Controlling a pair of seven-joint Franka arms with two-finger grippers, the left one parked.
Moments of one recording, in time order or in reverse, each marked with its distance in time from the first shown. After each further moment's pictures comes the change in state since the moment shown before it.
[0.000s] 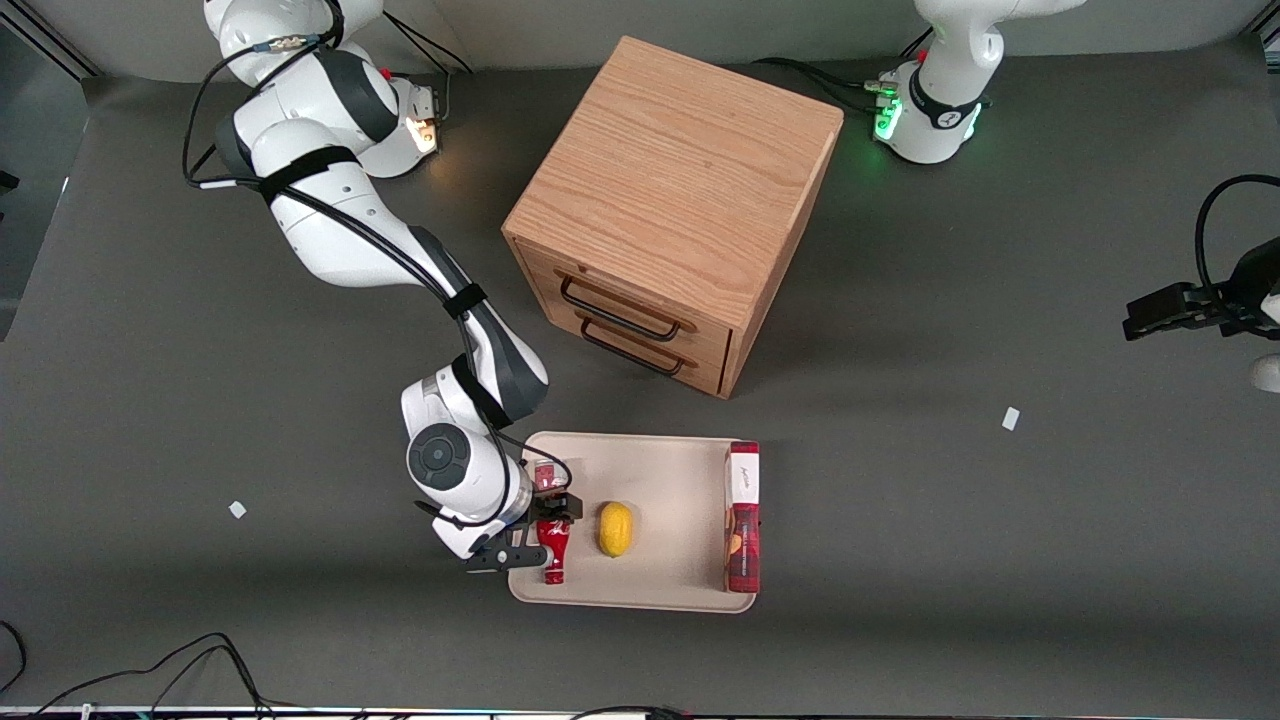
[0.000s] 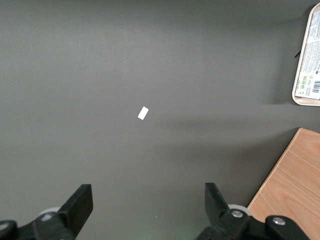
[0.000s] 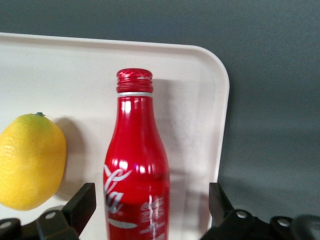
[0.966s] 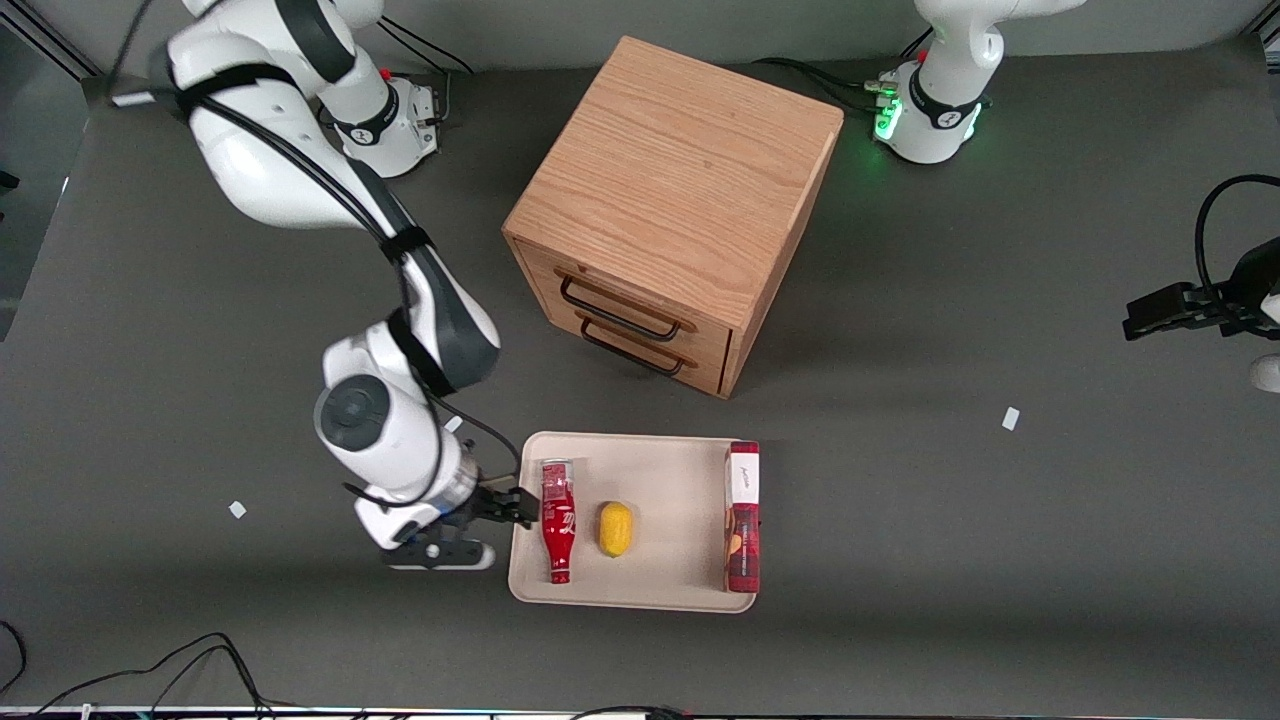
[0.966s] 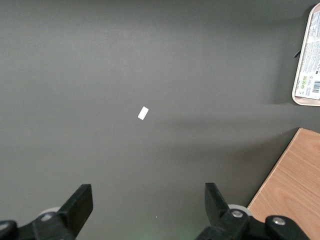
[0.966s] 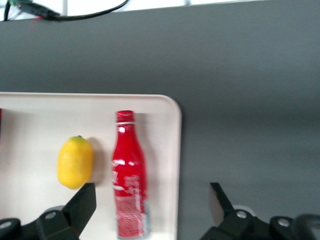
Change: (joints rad) arm -0.059 -0.351 -0.031 -0.253 0.003 -0.023 0.047
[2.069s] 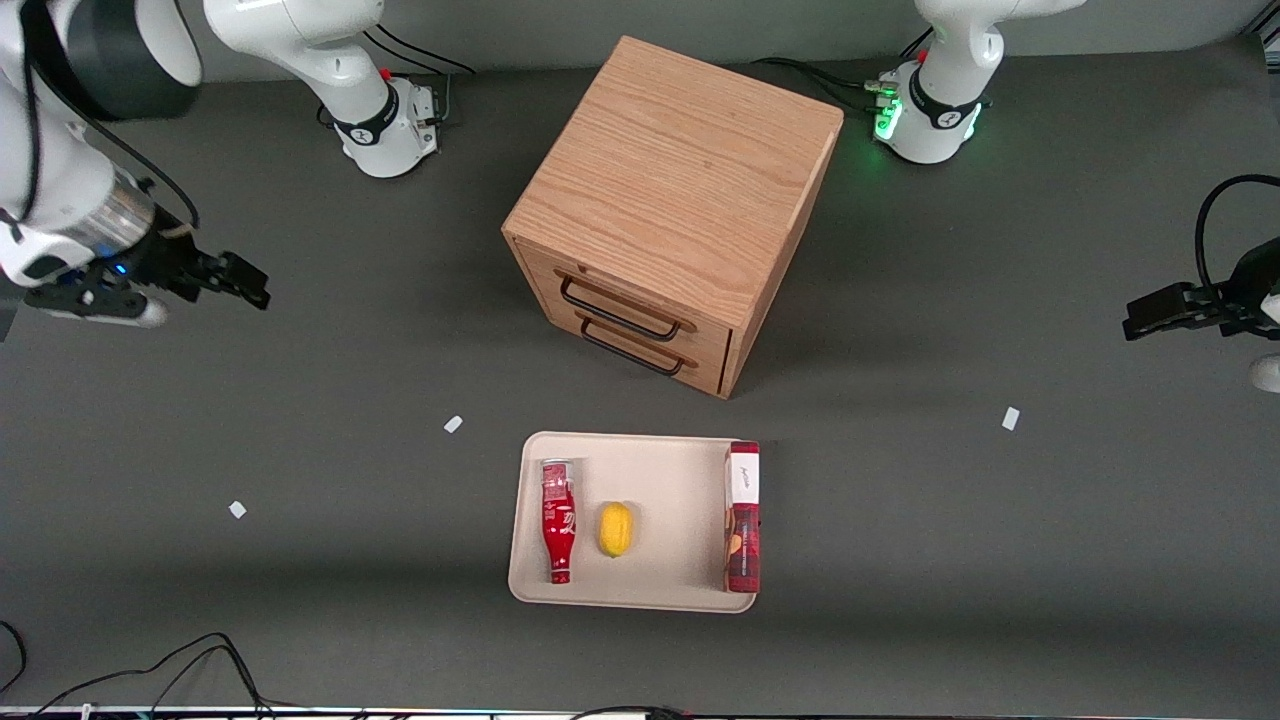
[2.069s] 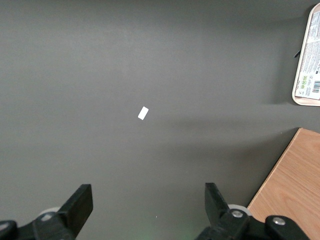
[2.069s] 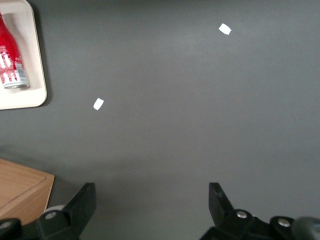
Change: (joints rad) arm -0.045 -0.967 -0.300 -0.768 0.051 -0.392 -0.235
